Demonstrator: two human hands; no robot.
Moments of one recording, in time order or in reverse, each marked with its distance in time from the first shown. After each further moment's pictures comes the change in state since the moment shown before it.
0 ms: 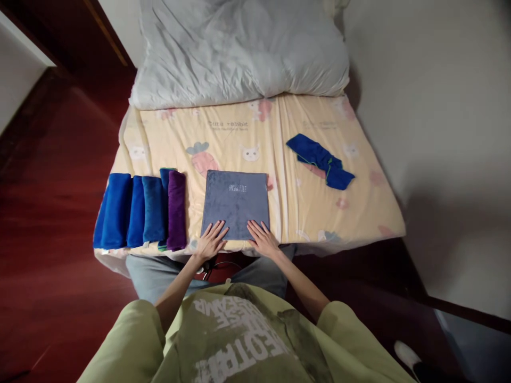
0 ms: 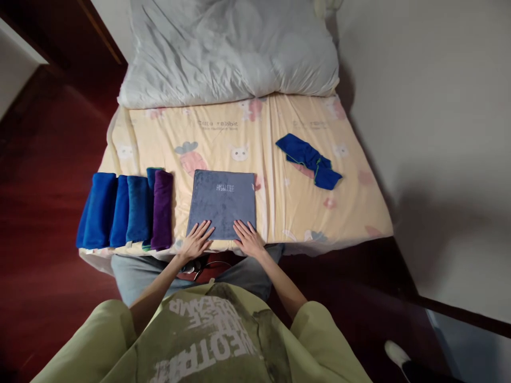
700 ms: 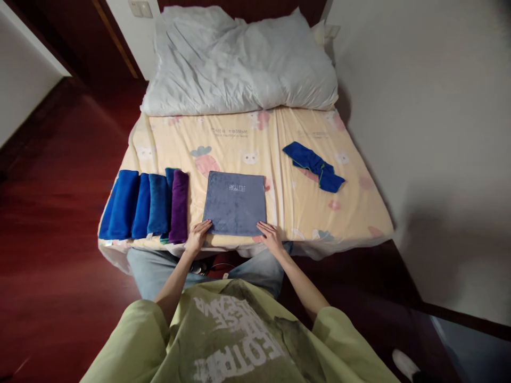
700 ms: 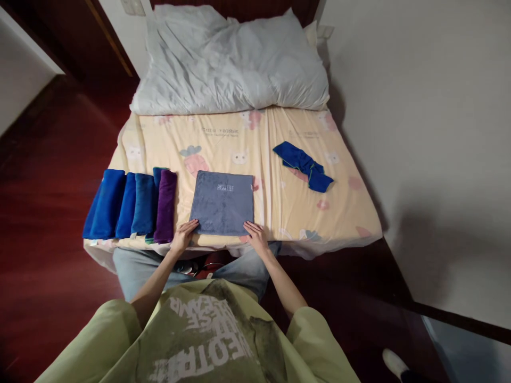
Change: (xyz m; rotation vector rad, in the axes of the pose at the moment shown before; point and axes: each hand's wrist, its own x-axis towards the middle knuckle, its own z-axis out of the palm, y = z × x) left_hand -0.028 -0.040 0.008 -0.221 0.257 -0.185; right_hand -0.028 0.025 0.006 0.128 0.251 0.146
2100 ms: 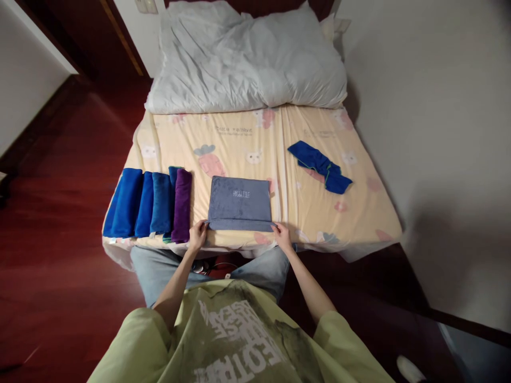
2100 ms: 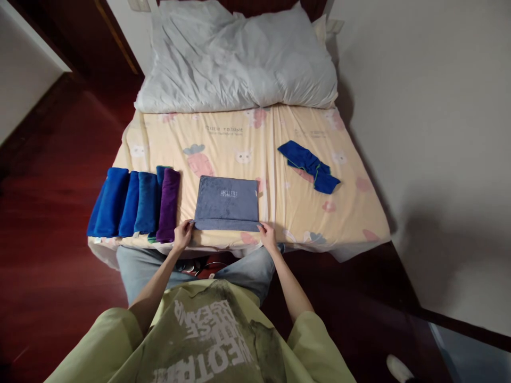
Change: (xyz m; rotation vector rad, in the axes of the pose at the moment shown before) left_hand 0.012 0.013 -0.003 -0.236 0.273 -0.445; right_hand 0.001 0.039 0.001 0.469 0.224 0.530
